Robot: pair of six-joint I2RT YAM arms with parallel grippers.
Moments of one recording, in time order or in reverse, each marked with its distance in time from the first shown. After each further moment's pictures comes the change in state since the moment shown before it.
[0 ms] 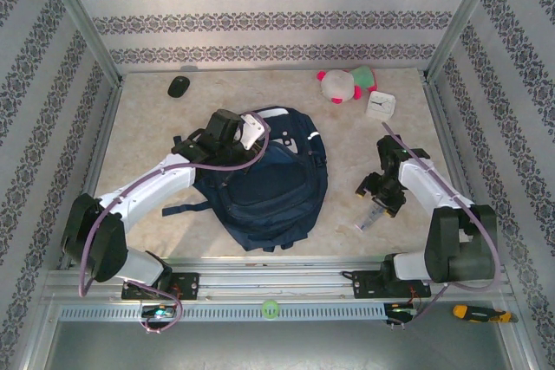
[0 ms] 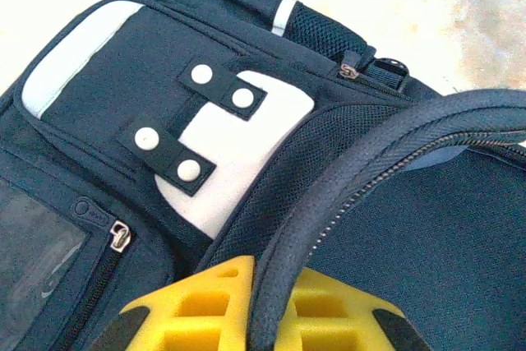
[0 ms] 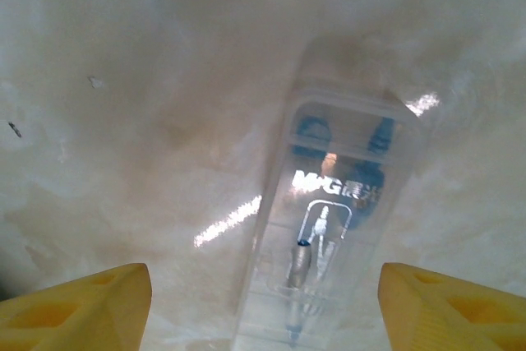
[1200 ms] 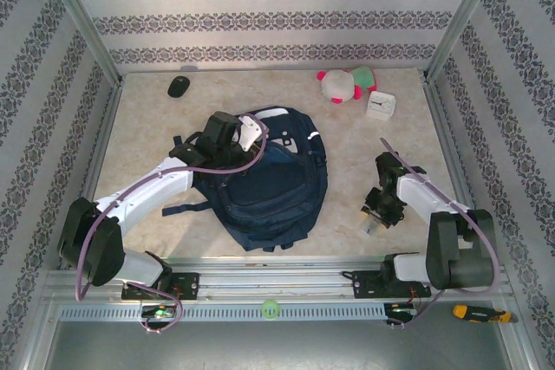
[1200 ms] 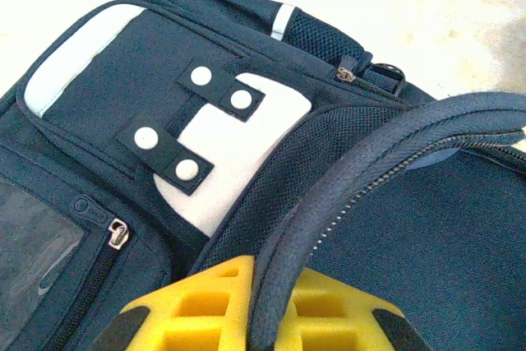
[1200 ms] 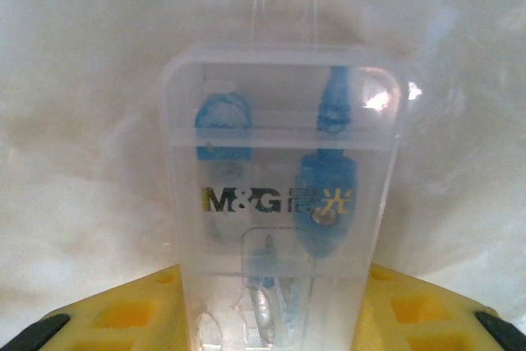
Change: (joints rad) left arm 0.000 -0.027 -0.037 0.034 0.005 -0.022; right arm 0.017 -0.065 -0.188 0.133 0.013 -0.004
